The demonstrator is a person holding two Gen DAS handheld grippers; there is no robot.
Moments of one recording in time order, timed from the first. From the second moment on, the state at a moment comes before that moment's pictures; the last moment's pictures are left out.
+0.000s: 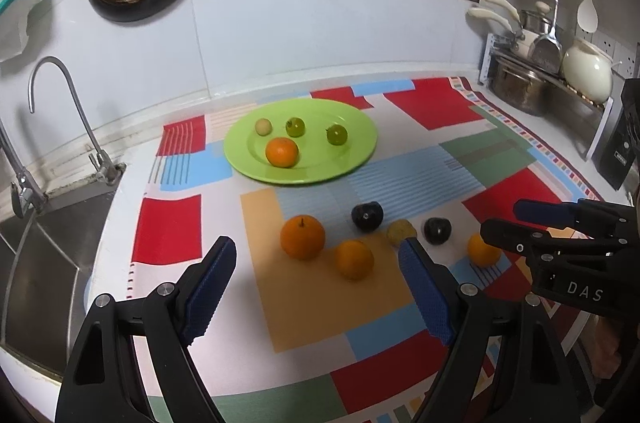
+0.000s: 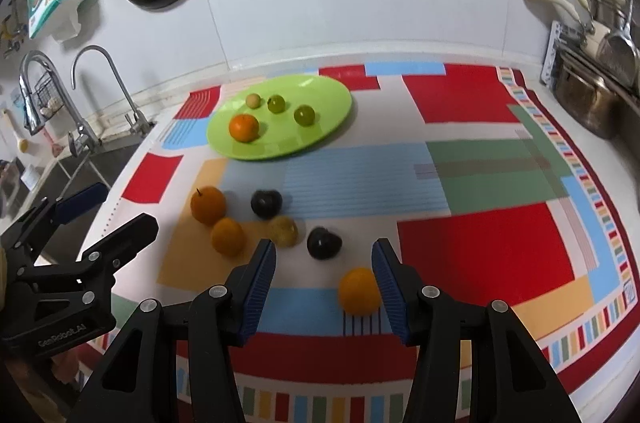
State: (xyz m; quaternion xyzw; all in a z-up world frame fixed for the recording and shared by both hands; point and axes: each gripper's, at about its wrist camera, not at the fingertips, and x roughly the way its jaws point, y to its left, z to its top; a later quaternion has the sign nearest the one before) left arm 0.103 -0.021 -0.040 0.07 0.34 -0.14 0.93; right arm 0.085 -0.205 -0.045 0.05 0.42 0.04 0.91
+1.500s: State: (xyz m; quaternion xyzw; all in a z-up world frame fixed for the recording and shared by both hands) left arm 0.147 -0.055 -0.107 0.07 0.41 -0.17 0.89; right arm 0.097 -0.223 -0.099 0.07 0.45 0.03 0.89
